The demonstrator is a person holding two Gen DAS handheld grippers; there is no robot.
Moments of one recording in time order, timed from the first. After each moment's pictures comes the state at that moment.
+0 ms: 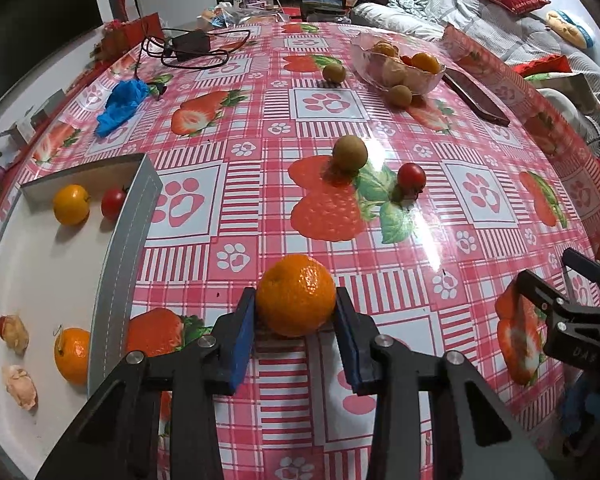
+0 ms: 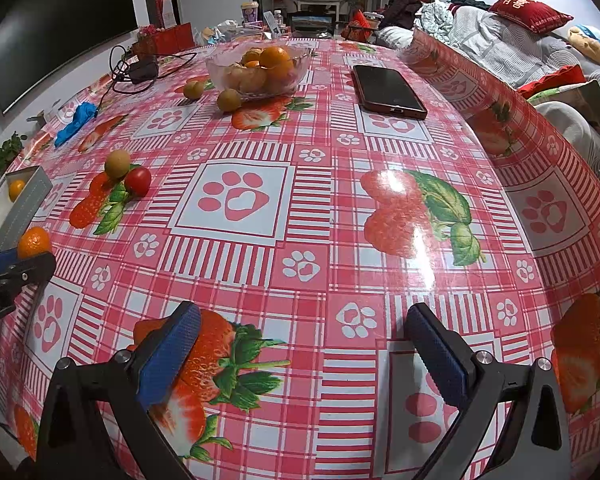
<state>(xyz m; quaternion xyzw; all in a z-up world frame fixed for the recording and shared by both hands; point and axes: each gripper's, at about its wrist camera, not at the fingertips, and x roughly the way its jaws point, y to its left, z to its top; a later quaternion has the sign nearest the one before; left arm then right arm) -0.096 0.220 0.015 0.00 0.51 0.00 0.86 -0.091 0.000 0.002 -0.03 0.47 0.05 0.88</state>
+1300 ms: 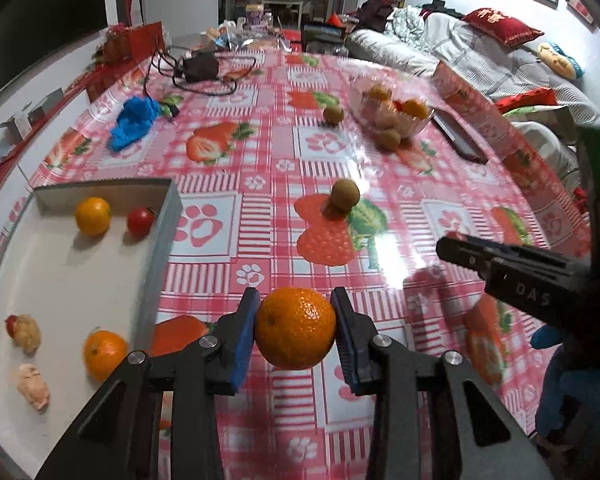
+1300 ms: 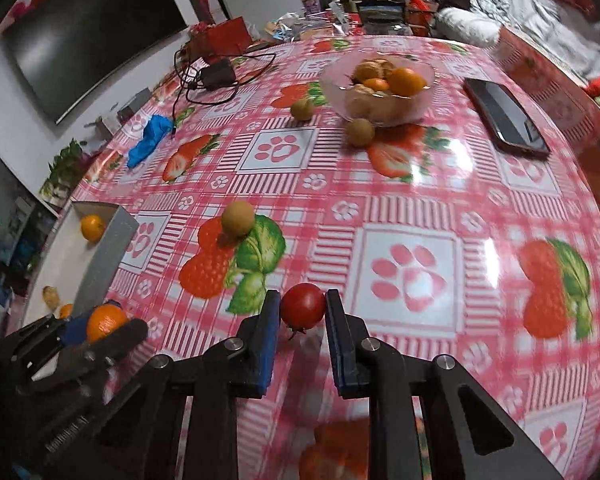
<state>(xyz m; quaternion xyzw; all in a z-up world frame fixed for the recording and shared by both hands) -0.115 0.240 0.056 -0.04 0.47 -0.02 0.88 -0.050 0.072 0.031 0.04 0.49 0.17 0.85</state>
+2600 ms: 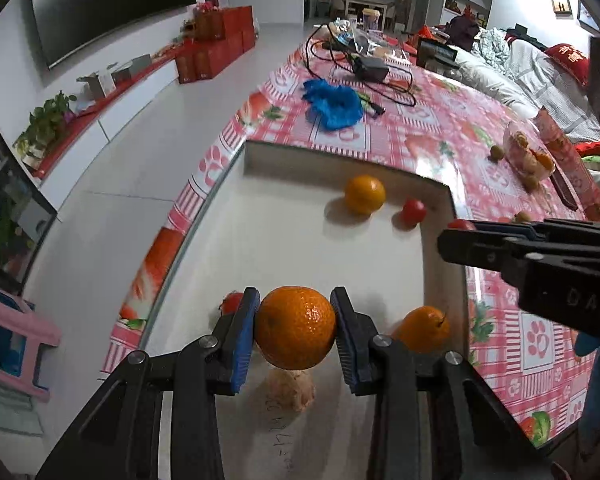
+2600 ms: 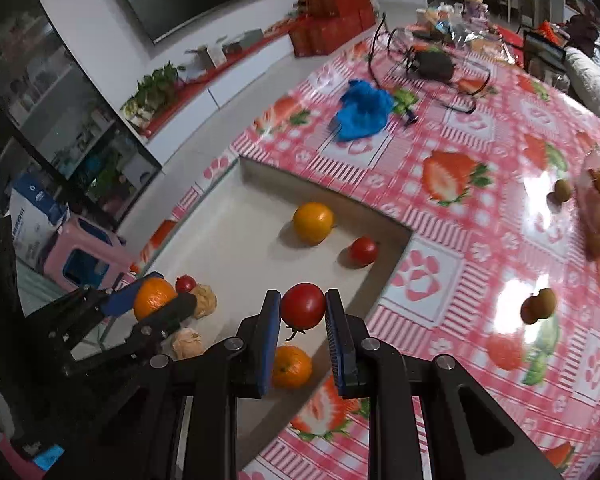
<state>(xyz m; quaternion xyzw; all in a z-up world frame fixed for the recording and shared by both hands) -0.162 0.427 0.060 -0.07 0.48 0.12 0.87 -0.068 0.321 0.070 -0.06 0.52 0.34 0.78</state>
